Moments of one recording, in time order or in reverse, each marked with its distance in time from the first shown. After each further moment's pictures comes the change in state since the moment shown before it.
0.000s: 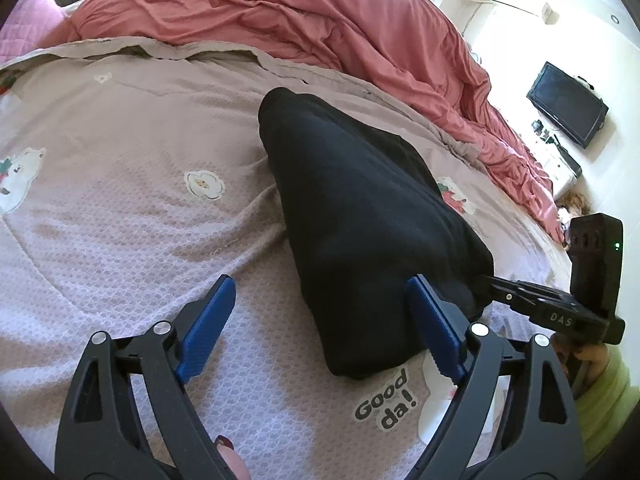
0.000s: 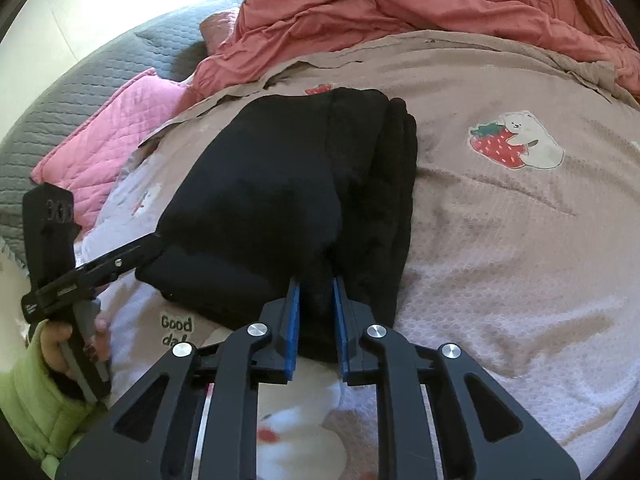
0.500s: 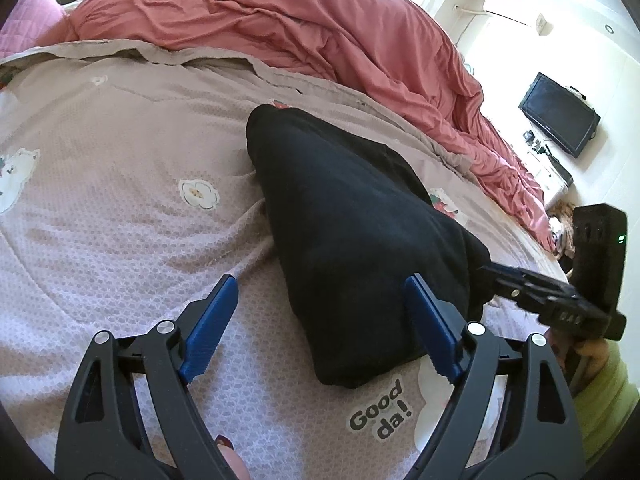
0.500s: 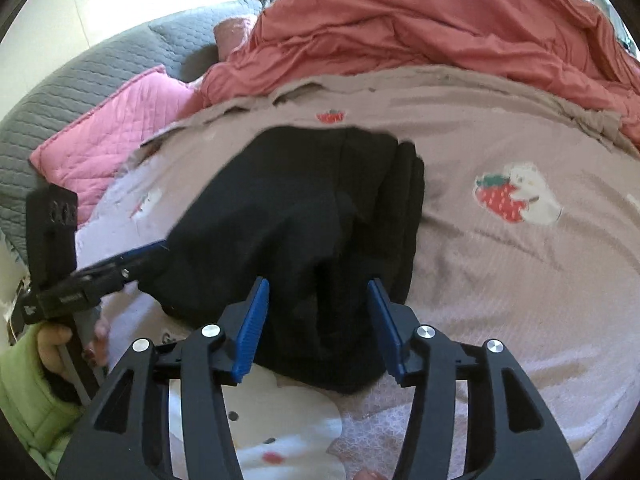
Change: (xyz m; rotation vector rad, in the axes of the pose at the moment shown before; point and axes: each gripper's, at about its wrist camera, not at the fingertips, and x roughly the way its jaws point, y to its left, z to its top) left arm 0.001 0.002 0.002 -0.008 -0.035 -0.041; right arm -0.004 0.008 0.016 -0.071 -0.036 -0.009
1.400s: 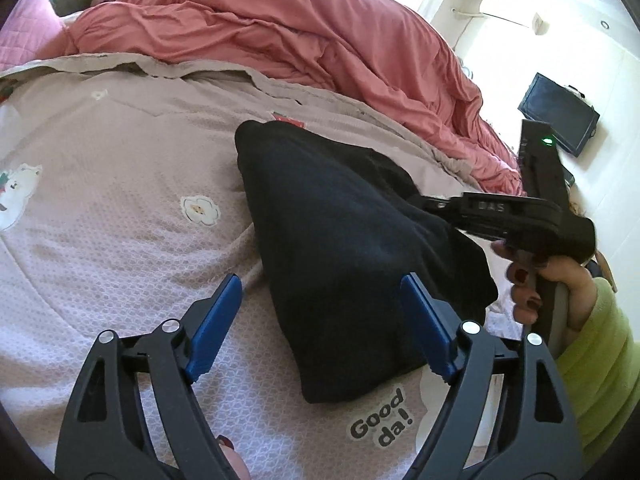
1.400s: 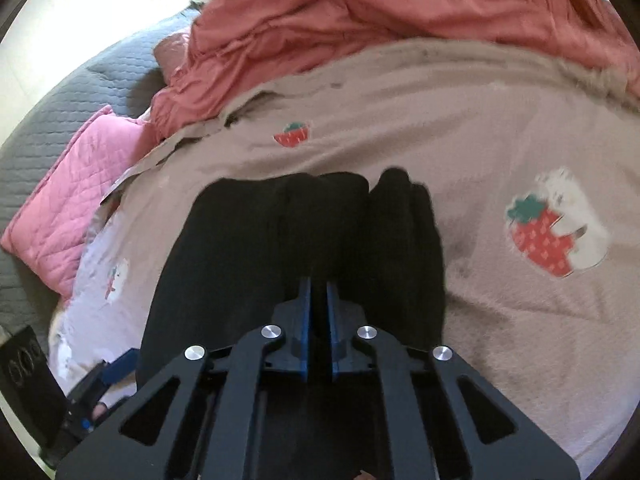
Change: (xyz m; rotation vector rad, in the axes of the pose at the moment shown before) left arm -0.005 -0.003 0.006 0.025 -0.039 0.013; right arm 0.048 -0.014 0.072 0.192 -0.021 -0.082
